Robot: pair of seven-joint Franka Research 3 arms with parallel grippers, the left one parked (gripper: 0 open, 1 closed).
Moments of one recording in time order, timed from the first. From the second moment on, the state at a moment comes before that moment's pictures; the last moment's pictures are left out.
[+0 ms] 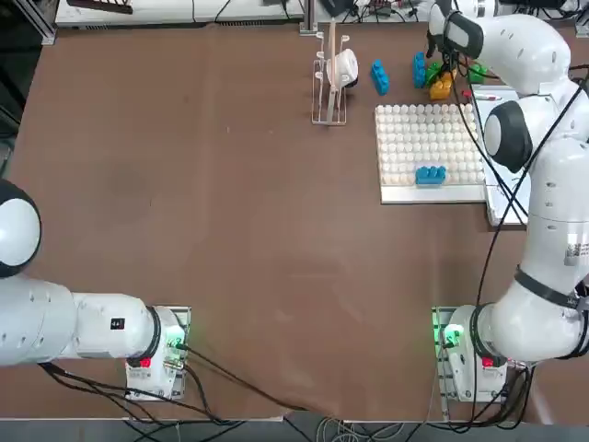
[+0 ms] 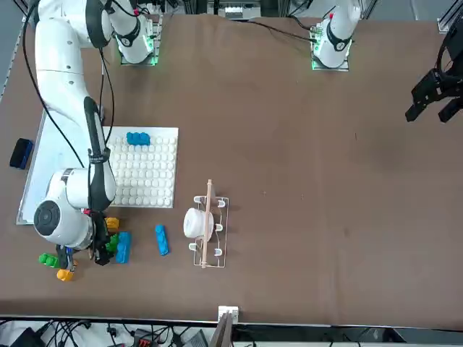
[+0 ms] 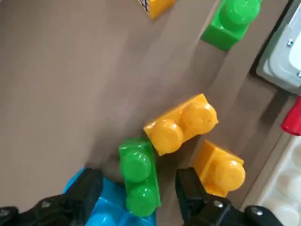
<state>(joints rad) 0.13 0.95 -0.15 -1.15 0.07 2.15 1.12</state>
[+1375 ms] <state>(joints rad) 0.13 0.96 -0.15 -1.16 0.07 2.15 1.12</state>
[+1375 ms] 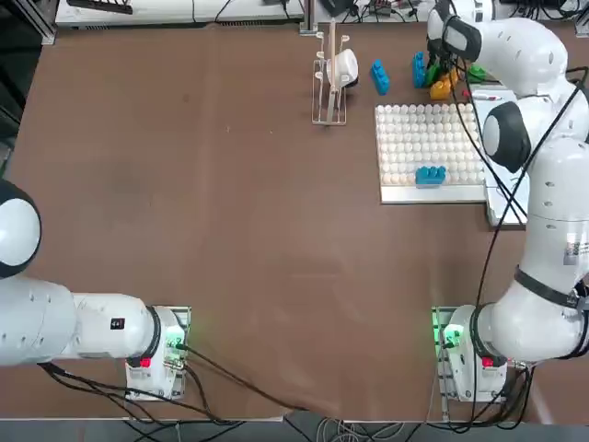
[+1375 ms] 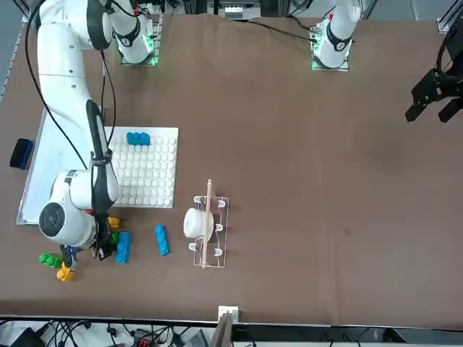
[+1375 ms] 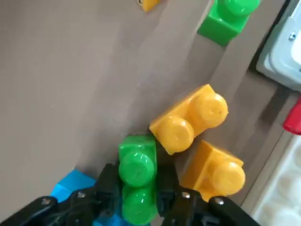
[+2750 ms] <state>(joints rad) 0.24 0.64 -0.13 -1.30 0.07 1.93 0.81</state>
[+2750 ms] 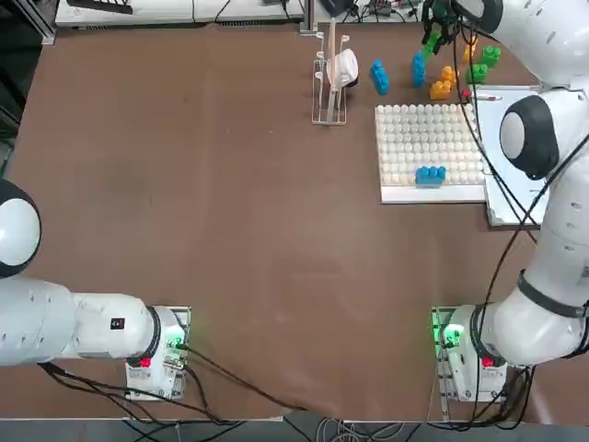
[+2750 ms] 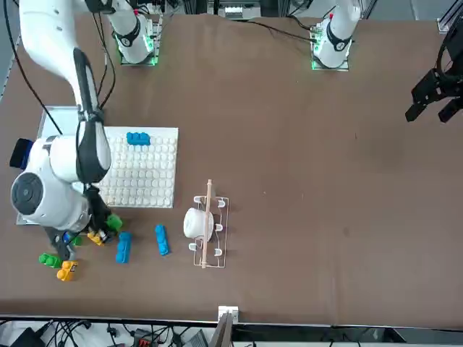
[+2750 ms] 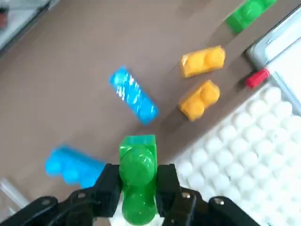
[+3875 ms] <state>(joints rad) 0.34 0.12 -0.12 -2.25 0.07 2.32 0.30</state>
